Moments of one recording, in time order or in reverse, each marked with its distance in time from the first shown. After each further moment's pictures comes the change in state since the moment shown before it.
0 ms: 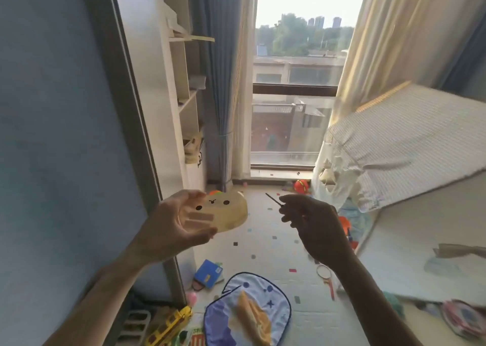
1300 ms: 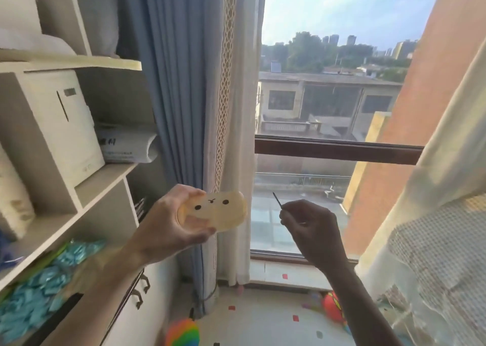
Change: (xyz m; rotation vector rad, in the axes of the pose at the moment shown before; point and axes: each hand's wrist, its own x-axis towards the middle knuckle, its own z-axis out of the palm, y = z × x) left_hand 1.021 -0.278 0.046 0.101 0.143 0.074; right_hand 0.973 0.420 0.164 0.042 0.072 0.006
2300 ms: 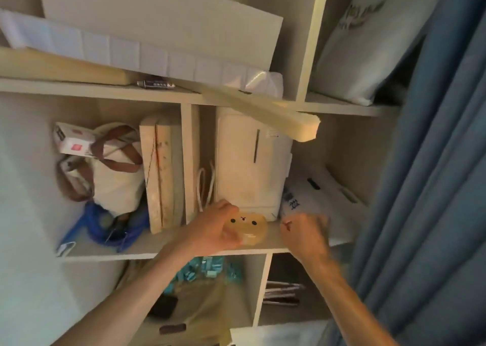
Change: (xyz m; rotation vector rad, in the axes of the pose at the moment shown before) left_hand 0.136 -0.236 -0.116 0.729 0.490 -1.045; right_hand 0.353 -0.098 0.530 -0.166 -0.779 -1.032
